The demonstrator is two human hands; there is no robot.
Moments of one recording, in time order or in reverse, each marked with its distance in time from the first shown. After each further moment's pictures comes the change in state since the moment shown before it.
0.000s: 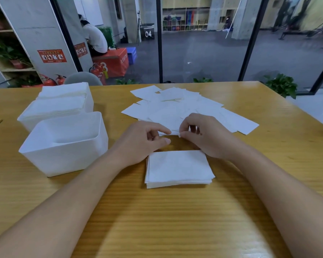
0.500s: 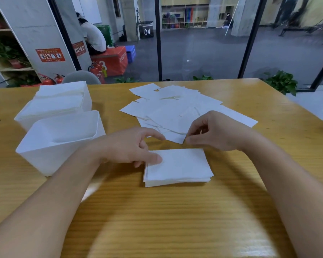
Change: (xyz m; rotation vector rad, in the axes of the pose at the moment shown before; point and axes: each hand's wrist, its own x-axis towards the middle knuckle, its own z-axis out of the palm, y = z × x) left_hand -0.005 0.003 -0.038 -0.024 -0.532 -0.220; right_hand -0.008 0.003 -0.033 0.034 -0.174 0.139
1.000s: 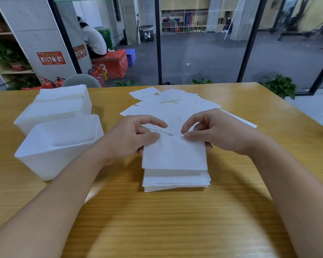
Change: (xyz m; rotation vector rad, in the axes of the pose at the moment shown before) left_hand 0.007 0.002 0.002 -0.270 0.308 0.217; right_hand -0.005 -0.011 -0.012 0.366 -0.044 -0.047
